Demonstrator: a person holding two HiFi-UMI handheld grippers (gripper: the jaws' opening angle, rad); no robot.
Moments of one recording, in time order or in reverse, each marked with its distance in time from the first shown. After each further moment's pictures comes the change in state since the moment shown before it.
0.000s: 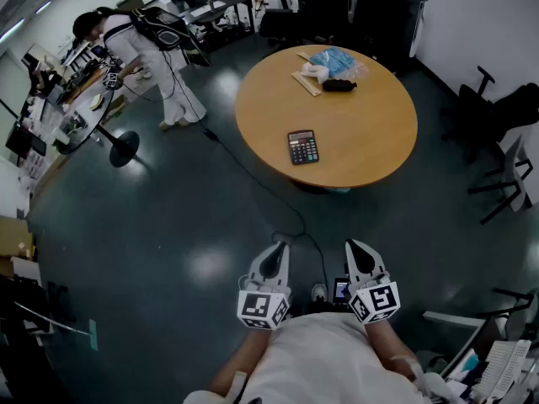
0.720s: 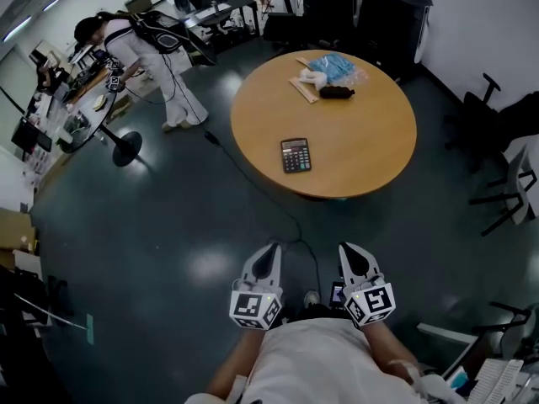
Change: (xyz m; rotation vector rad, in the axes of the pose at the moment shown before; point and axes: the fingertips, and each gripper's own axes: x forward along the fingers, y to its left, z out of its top) left arm 0.042 -0.017 -0.003 -0.004 -0.014 0.056; right arm 0.009 -0.051 -0.001 0.006 -0.005 0.081
